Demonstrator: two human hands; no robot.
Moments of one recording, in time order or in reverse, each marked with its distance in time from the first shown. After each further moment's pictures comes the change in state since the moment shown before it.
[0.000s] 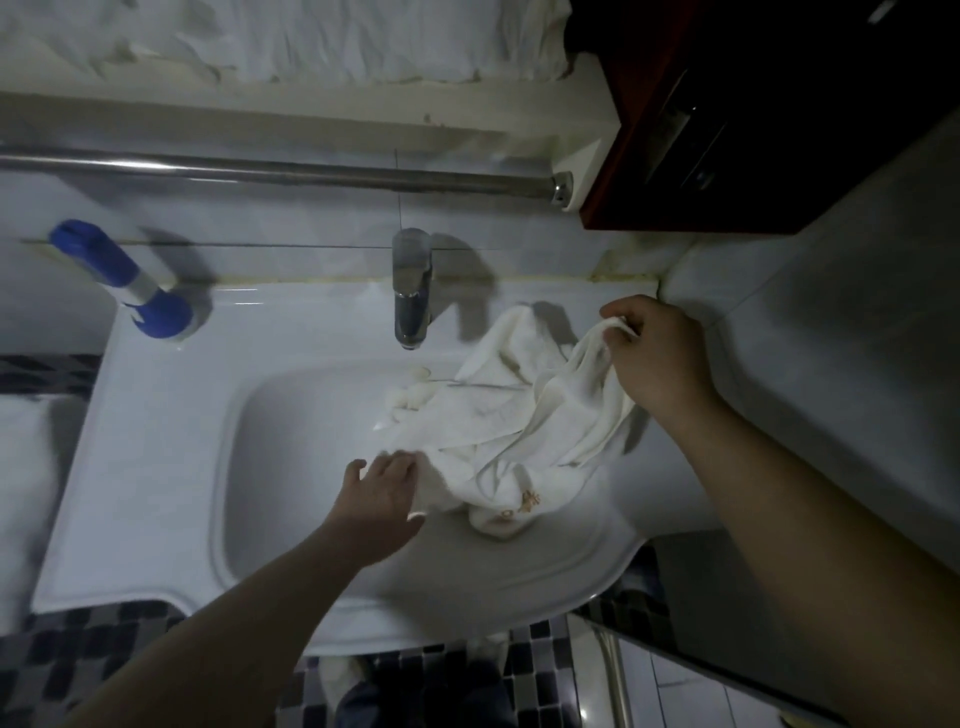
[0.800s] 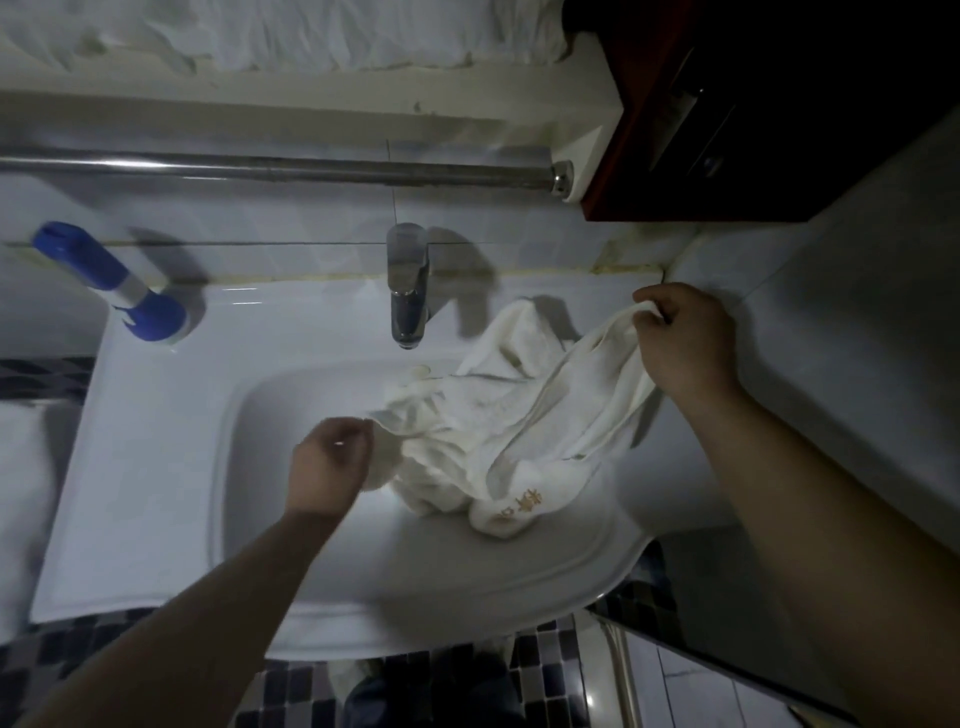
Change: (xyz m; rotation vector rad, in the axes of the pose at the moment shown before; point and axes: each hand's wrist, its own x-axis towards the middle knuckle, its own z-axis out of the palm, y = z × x) left_hand 0.007 -0.034 -0.029 -0.917 0.546 -0.631; right_hand 0.016 0.019 -0.002 0.033 0.101 0.116
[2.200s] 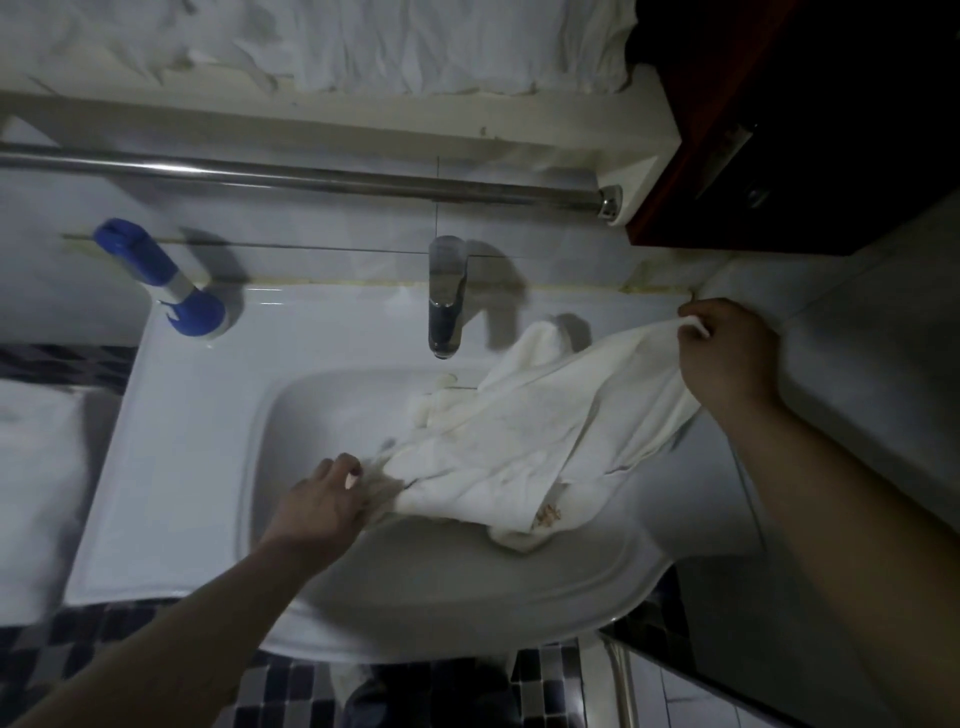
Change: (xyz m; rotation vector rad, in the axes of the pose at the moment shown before) left_hand -0.011 -0.060 -0.036 0.846 -0.419 0.510; right_hand 0.019 0.007 0.004 -0.112 0.049 -0.046
